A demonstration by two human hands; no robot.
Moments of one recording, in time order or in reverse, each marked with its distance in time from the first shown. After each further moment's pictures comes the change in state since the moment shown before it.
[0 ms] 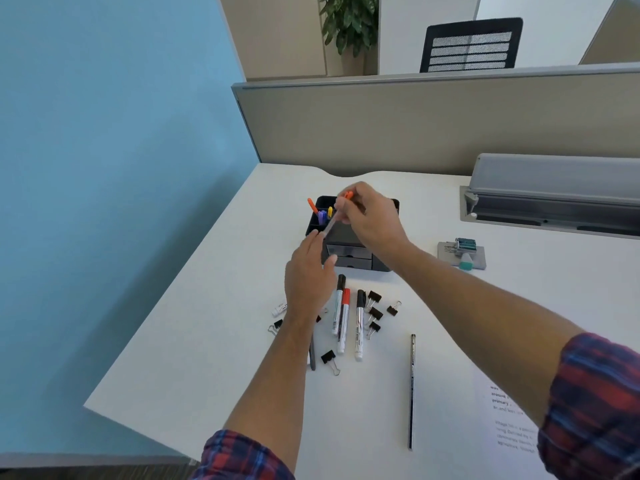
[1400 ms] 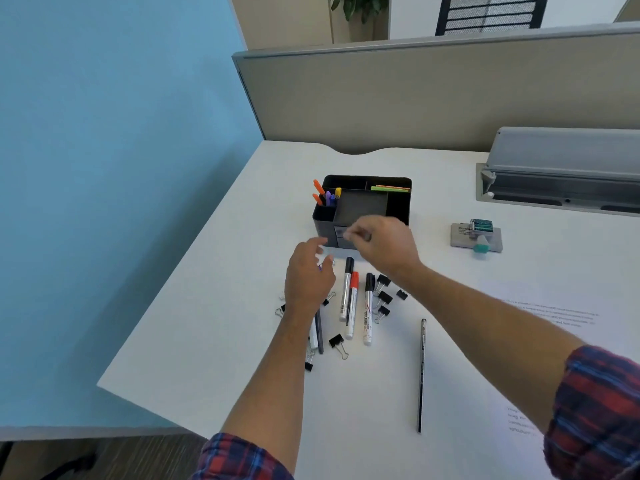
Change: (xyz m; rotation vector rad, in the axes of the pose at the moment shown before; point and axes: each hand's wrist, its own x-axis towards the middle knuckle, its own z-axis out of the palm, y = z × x) left_hand -0.023 -0.022 0.002 -0.199 -0.049 -0.188; right_hand -0.035 0.056 0.016 -0.519 -0.100 -0.142
